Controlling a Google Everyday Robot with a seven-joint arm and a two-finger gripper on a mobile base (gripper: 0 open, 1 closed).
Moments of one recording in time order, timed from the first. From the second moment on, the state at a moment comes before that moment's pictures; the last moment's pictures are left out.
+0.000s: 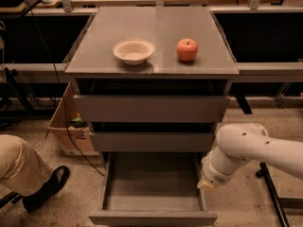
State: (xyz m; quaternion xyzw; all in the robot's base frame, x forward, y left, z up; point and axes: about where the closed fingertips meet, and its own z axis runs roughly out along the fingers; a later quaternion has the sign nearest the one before) arm 0.437 -0.181 0.556 -0.59 0.80 0.10 0.06
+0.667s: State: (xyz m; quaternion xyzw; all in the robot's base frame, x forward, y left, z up) arm 0.433 -0.192 0.425 -0.57 0.81 0.15 0.04
